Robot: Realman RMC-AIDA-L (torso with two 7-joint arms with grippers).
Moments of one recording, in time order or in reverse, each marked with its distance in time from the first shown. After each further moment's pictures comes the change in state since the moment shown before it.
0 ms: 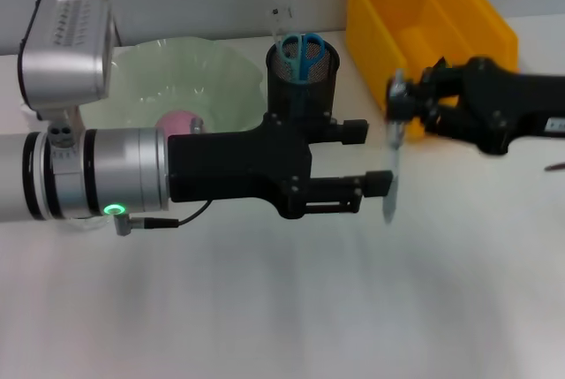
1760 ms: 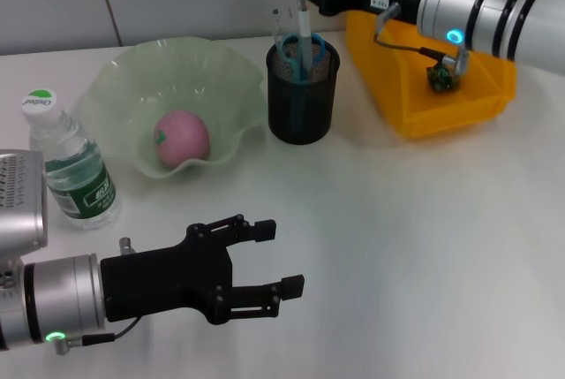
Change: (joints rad) left arm 0.196 0.012 -0.001 -0.186 0.014 0.002 0.227; right arm 0.259 0.074 -0.296 0.226 0.268 0.958 -0.173
